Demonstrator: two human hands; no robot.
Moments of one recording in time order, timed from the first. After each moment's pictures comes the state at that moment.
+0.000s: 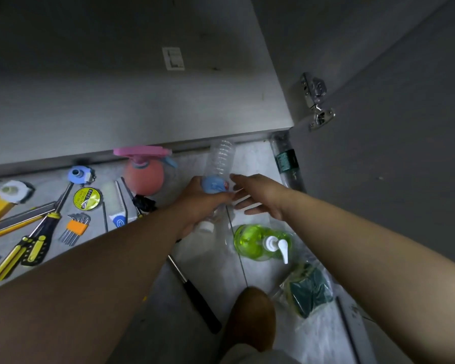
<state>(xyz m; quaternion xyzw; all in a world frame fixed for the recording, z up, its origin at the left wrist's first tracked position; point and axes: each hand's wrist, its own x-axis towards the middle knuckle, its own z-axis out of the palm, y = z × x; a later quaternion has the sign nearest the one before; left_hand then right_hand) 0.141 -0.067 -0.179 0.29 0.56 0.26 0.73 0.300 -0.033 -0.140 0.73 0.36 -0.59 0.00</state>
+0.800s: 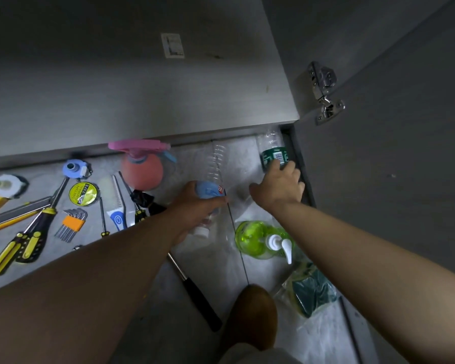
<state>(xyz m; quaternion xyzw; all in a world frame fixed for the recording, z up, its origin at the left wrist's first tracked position) 0.139 -0.080 -0.207 0.25 0.61 0.24 0.71 0.312 -0.040 -0.162 0.83 0.52 -0.14 0.15</state>
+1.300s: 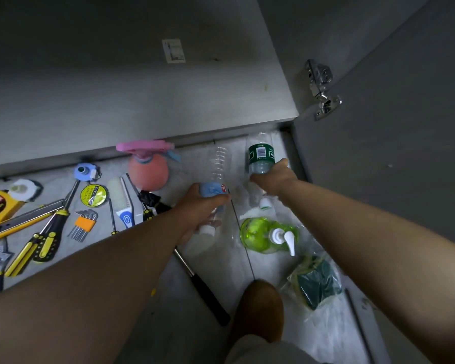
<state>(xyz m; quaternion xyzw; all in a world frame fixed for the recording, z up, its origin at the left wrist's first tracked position) 0.138 -0.084 -0.196 0.21 0.59 0.25 0.74 0.320 -0.020 -0.160 0.86 0.37 -0.36 0.05</state>
